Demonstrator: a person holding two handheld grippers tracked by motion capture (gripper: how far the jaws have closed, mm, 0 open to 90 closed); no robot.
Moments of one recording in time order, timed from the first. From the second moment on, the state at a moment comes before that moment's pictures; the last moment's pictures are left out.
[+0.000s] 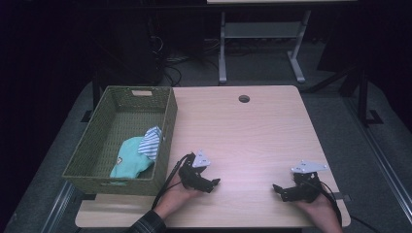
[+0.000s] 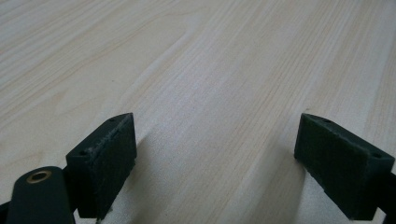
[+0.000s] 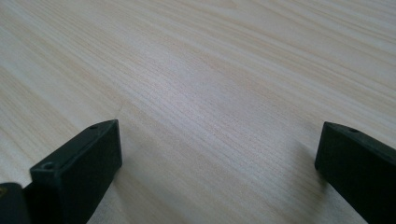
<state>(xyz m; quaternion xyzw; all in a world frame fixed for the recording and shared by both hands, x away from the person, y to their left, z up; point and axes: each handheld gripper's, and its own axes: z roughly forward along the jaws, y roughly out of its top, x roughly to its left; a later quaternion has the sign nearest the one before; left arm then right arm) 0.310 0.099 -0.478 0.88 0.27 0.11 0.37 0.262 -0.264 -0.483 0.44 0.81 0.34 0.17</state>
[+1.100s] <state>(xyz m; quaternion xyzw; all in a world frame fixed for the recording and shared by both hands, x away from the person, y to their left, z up) 0.313 0.109 -0.466 0.89 0.29 0.09 0.35 0.262 -0.264 -0.483 0.44 0.82 0.34 0.16</state>
